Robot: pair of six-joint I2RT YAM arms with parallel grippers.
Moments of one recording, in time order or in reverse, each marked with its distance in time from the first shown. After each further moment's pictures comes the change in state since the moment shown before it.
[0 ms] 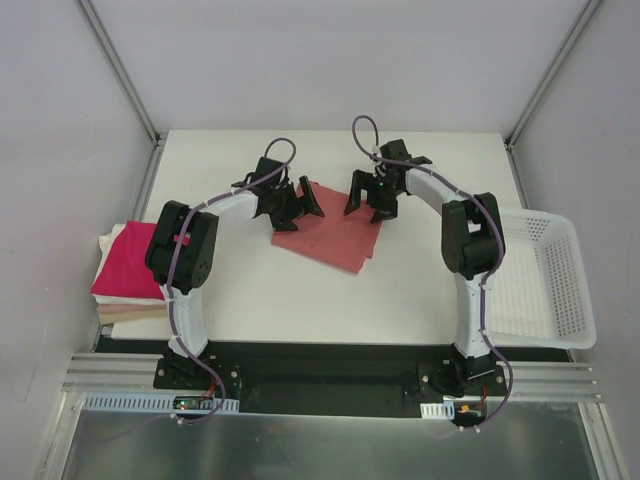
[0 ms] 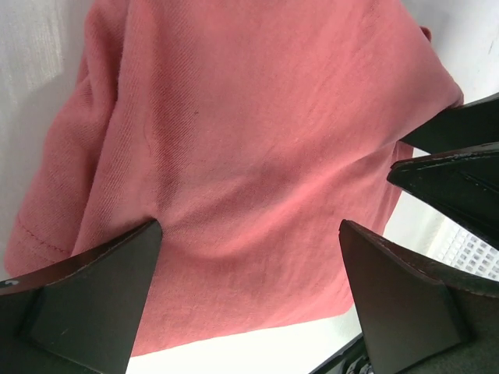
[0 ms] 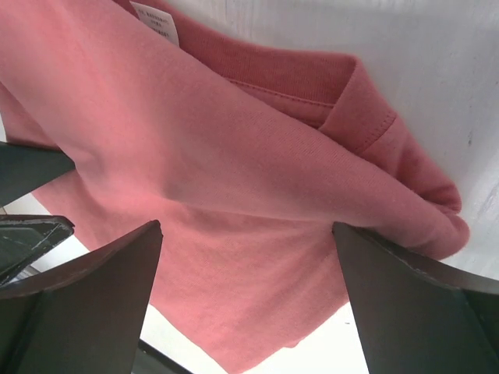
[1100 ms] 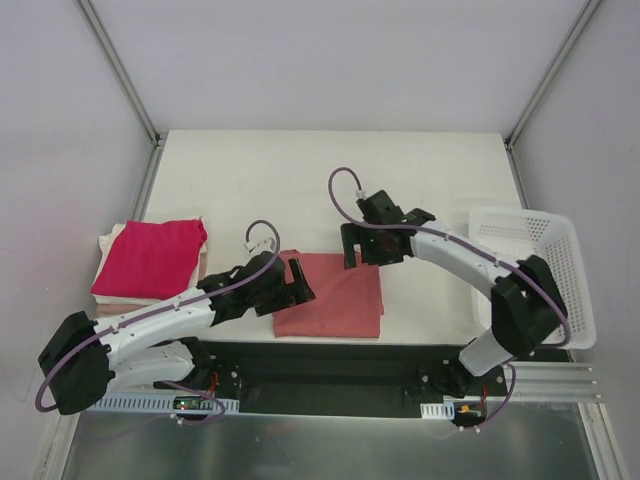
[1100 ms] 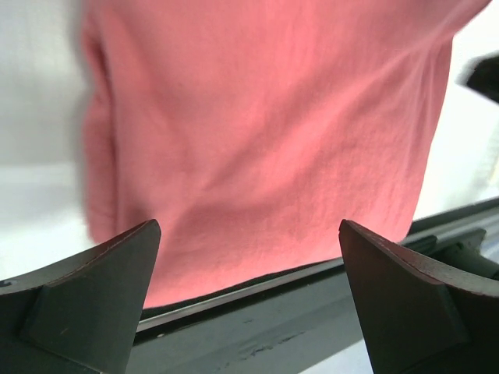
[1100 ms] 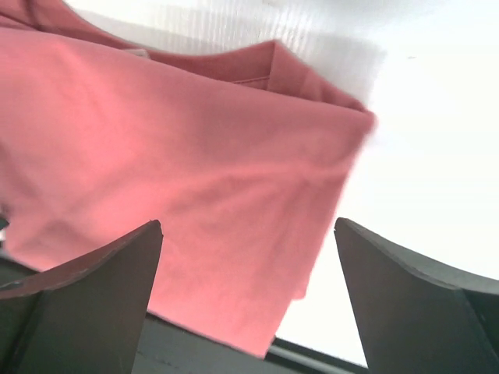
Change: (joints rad) left arm -0.513 -0.908 -0.764 -0.096 -0.454 -0.350; right arm 0.345 -0.590 -0.597 0.023 0.360 0.063
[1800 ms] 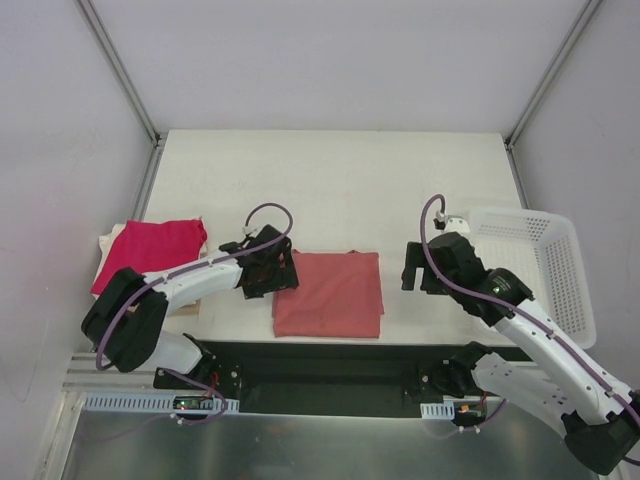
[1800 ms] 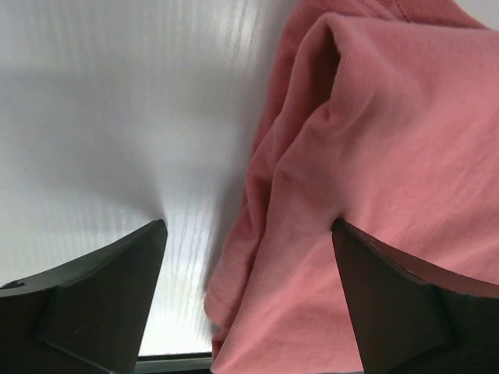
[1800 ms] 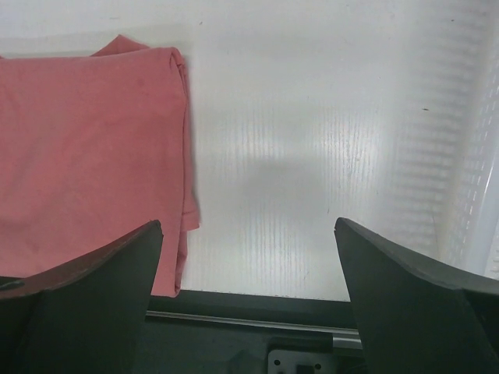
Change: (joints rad) left arm 0.221 0.320 0.179 -0.169 -0.041 0.201; right arm -0.019 -0.791 -0.302 -0.220 0.352 0.092
